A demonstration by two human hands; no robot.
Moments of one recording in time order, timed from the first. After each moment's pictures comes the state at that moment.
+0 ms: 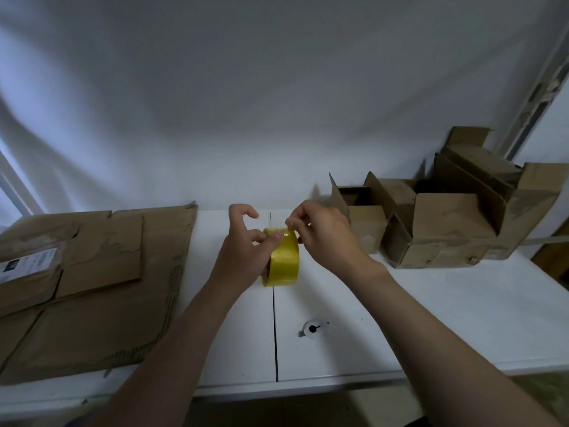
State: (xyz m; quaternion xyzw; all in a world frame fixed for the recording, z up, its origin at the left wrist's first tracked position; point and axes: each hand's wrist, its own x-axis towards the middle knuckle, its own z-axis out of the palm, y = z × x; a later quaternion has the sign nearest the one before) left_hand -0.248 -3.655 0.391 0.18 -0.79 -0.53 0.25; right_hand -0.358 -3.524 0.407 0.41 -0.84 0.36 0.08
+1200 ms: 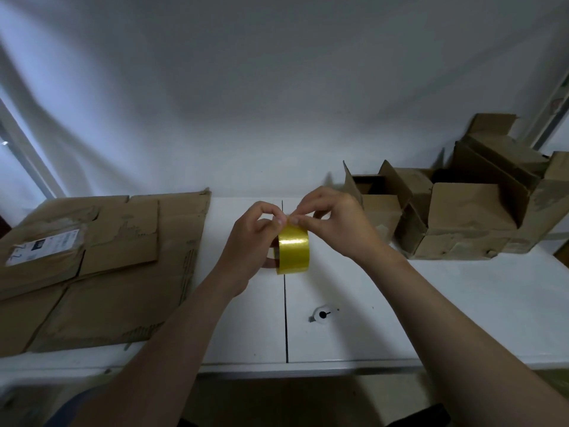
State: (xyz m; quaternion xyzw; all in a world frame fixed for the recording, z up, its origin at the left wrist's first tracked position) left_hand -0.232 -3.654 0.396 0.17 -0.73 -0.63 0.20; right_hand -0.358 -3.518 0.409 0.45 -0.76 0.46 0.00
